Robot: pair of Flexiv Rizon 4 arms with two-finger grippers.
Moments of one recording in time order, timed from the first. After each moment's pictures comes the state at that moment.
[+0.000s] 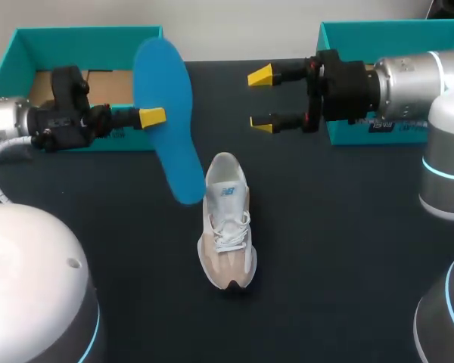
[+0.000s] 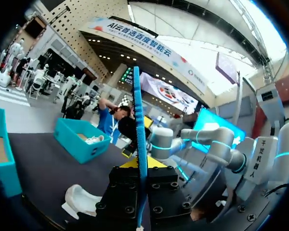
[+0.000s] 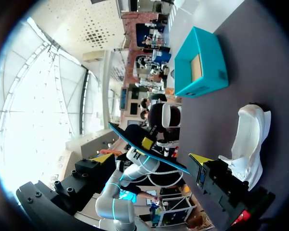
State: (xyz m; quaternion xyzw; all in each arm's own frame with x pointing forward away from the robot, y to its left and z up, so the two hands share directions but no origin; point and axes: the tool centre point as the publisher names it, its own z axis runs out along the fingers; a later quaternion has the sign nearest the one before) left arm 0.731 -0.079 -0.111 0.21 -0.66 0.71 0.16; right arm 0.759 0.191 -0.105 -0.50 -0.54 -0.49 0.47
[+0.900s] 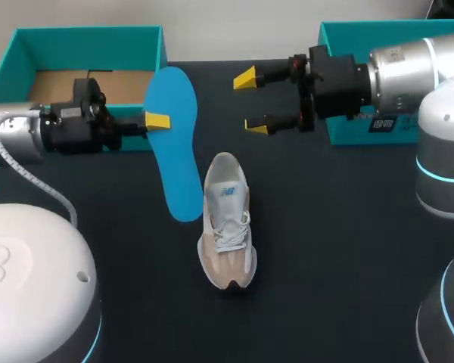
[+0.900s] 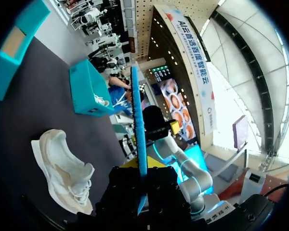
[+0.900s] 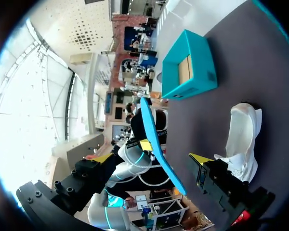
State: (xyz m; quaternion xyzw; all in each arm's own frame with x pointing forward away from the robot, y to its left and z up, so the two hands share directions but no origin) left arm 0.745 -0.081 -0.142 0.41 -0.56 0.60 0.40; right arm 0.754 0.210 -0.104 -0.55 -0.55 -0.46 0.42
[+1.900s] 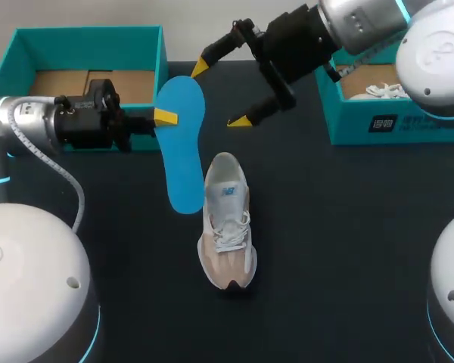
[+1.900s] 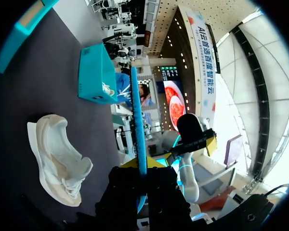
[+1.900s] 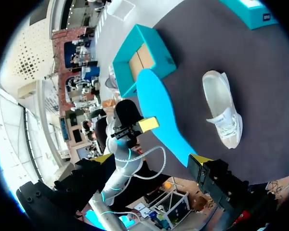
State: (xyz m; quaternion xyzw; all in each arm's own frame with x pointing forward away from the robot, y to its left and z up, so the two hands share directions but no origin) left arm 0.765 -0.090 -0.155 0.45 -0.52 0.54 0.48; right arm 0.730 0.254 -0.067 -0.73 -0.53 -0.26 0.35
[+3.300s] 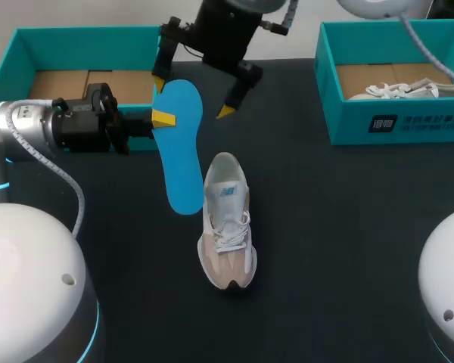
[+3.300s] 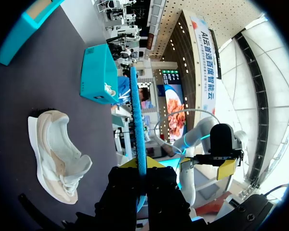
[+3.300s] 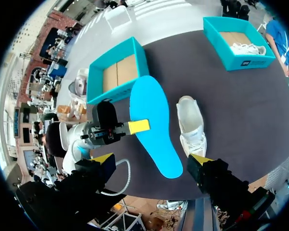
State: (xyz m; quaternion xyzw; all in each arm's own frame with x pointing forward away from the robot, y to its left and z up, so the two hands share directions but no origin) left arm 0.763 -0.087 -0.157 0.47 -0.51 0.54 0.49; right arm 0.718 0.287 -0.062 -0.76 -0.63 -0.16 0.10
